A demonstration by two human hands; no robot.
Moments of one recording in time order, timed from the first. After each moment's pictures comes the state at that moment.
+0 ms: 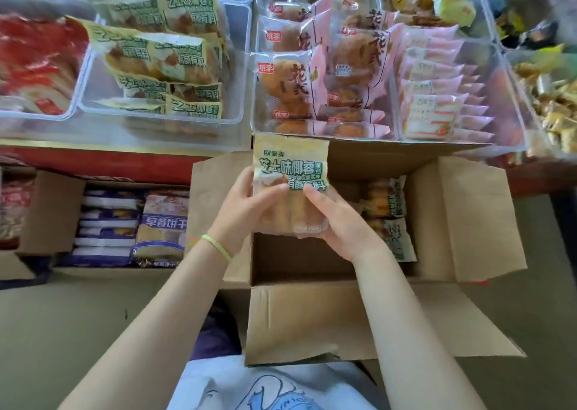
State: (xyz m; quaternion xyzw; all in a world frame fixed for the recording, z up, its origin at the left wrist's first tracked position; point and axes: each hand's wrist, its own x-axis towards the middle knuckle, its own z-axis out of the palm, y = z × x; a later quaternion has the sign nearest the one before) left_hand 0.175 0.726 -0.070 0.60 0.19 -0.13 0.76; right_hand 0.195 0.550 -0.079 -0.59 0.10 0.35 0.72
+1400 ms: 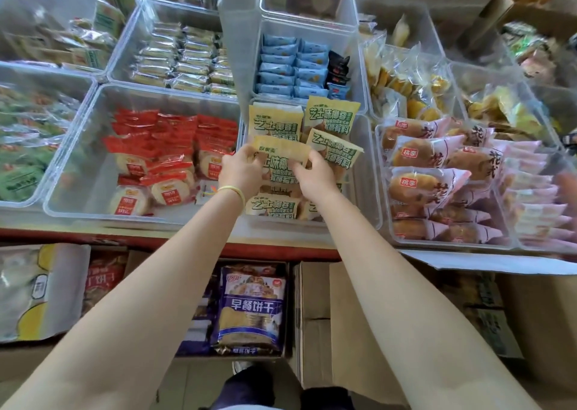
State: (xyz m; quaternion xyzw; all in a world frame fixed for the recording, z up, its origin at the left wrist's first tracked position) left_hand 0.379 1.062 -0.090 0.82 0.26 -0.07 0.51; right_hand 0.395 0.913 -0.071 -0.87 0.08 0.18 0.45
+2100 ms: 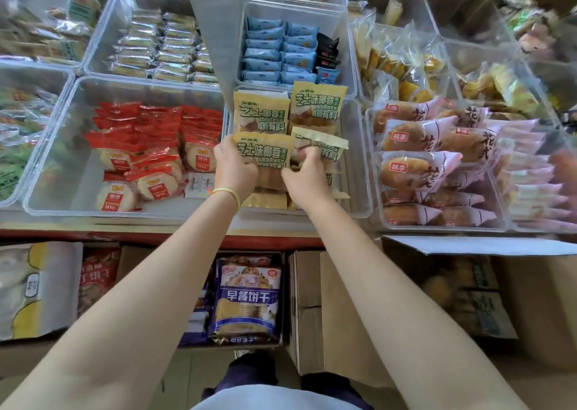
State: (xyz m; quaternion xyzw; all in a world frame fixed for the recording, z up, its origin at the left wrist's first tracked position) left_hand 0.368 1.037 -0.092 0.84 0.24 -0.01 0.48; right_hand 0.369 0.904 -0.072 -0.87 0.10 0.14 0.46
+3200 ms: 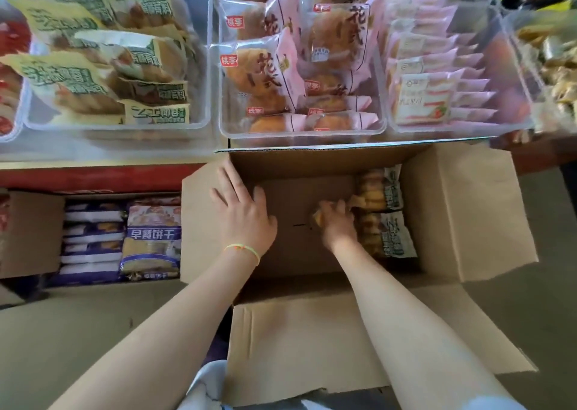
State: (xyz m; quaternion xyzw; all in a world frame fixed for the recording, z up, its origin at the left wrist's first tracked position) left_hand 0.200 0.688 -0.185 0.99 0.06 -0.09 0.01; right_hand 0.224 0.504 -0.226 -0.91 0.09 0.38 0.12
